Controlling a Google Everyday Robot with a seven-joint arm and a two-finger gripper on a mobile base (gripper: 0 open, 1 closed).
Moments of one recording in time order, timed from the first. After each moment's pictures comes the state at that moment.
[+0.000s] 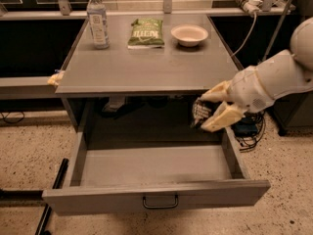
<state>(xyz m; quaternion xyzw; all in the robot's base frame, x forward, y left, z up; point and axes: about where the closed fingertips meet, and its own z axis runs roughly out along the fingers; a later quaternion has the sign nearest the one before) 0.520 -0.149 0.840 -0.64 0.68 0.16 0.31</state>
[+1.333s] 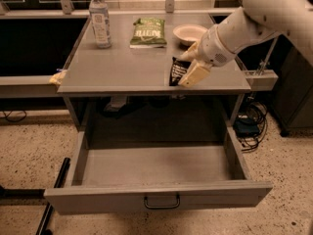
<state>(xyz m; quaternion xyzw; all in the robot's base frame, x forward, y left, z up) 0.651 -0.110 0.885 -0.66 0.67 0.09 0.33</state>
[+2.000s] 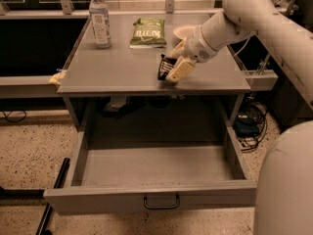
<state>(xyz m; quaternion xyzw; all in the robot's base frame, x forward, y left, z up) 0.705 -0.076 0.863 -0.65 0.66 0.12 0.34</state>
